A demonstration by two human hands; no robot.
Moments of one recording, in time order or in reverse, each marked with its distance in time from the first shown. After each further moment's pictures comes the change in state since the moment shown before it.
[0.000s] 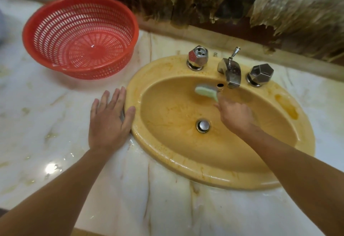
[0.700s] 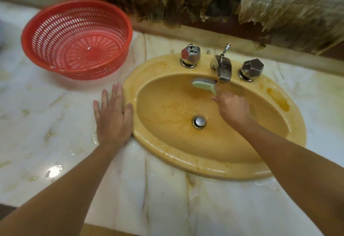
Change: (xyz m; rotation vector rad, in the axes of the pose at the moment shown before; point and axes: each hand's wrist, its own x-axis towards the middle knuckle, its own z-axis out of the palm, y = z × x) left_hand 0.001 0.023 0.008 -0.155 0.059 -0.101; right_hand -0.002 0.006 -0.003 -0.052 0.065 -0.005
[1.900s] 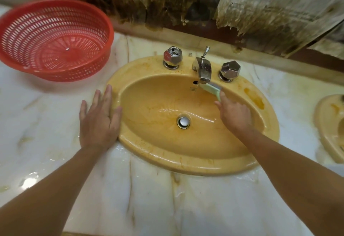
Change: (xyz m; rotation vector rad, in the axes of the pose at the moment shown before) left_hand -0.003 0.000 0.002 0.008 -0.006 0.134; right_hand -0.041 0.040 -0.010 -0.078 -0.067 0.227
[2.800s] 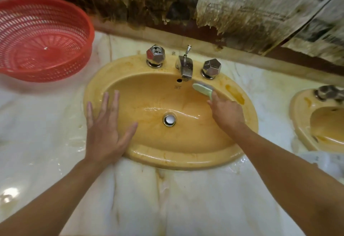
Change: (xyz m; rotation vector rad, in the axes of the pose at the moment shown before) left_hand -0.034 0.052 0.007 -0.022 -0.012 0.252; right_hand -0.016 0.021 -0.009 -0.128 -0.028 0.015
